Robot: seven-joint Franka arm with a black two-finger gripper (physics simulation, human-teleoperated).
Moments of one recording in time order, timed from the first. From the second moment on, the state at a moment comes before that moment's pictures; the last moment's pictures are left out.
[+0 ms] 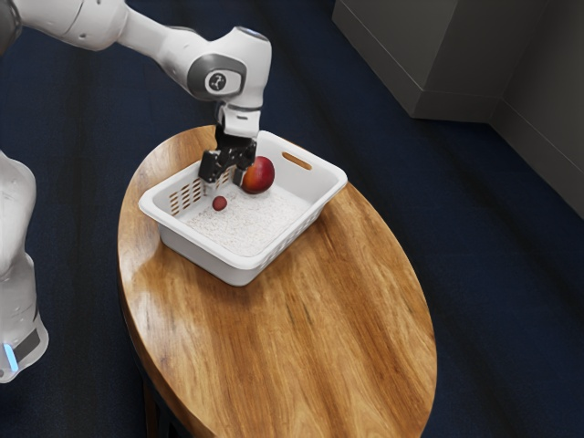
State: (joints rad) arm -0.11 -0.31 0.43 -2.31 0.01 1.95 1.20
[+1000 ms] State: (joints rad) arm -0.11 -0.26 0.45 -2.36 -0.02 2.03 1.21
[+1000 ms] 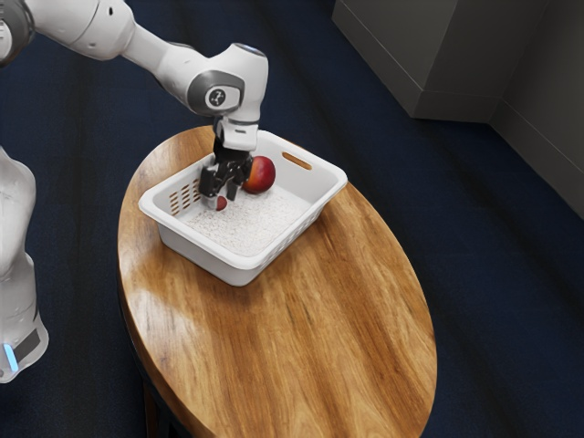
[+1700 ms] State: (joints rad) arm -0.11 -0.29 0.42 -2.29 -0.04 2.05 1.21
